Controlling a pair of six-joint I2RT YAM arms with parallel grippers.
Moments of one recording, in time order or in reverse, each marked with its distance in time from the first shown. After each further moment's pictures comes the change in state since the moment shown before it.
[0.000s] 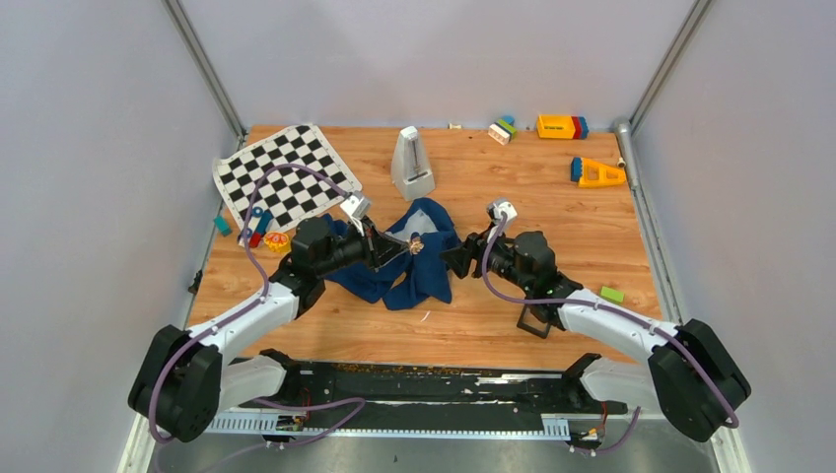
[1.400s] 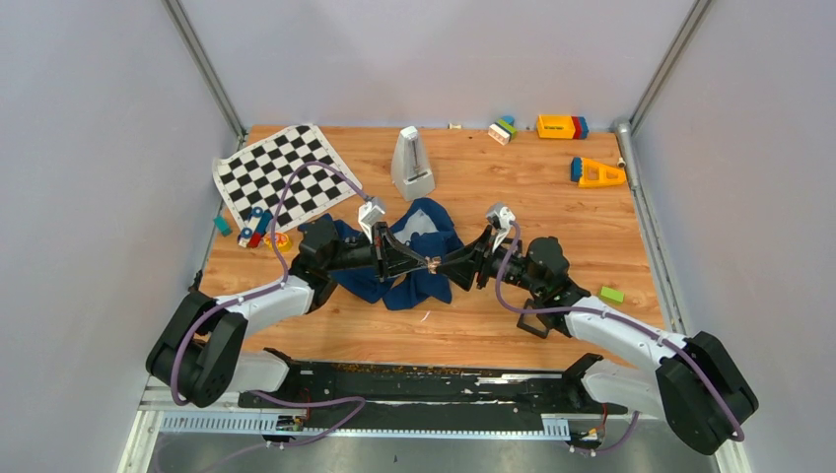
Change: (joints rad) left arm -0.044 0.194 -0.017 0.425 0.375 -0.161; right arm -0.030 -0.080 -0.057 0.151 -0.321 0.037
